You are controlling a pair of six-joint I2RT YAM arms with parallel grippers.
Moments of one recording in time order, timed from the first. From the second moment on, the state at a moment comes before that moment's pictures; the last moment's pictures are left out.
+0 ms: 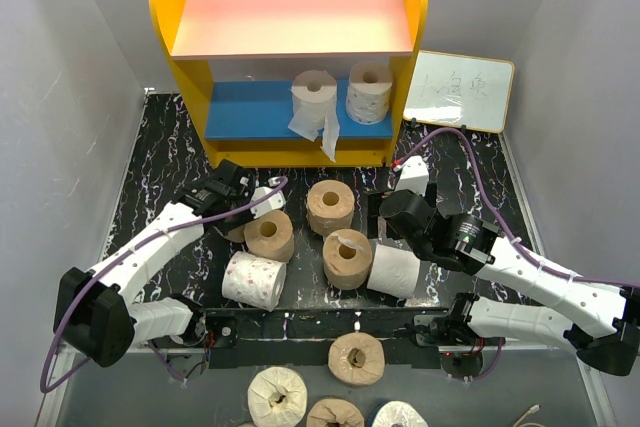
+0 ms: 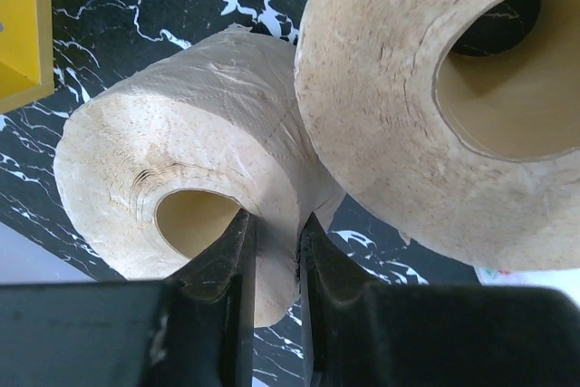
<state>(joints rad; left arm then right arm) -0.49 1.19 0.86 -0.79 -0.09 0.76 1.01 0.93 0.96 -0.80 0.63 0.58</state>
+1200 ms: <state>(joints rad) -0.51 1.40 2.15 -1.54 -0.08 1.24 1.01 0.91 0.93 -0.81 0.62 0.61</state>
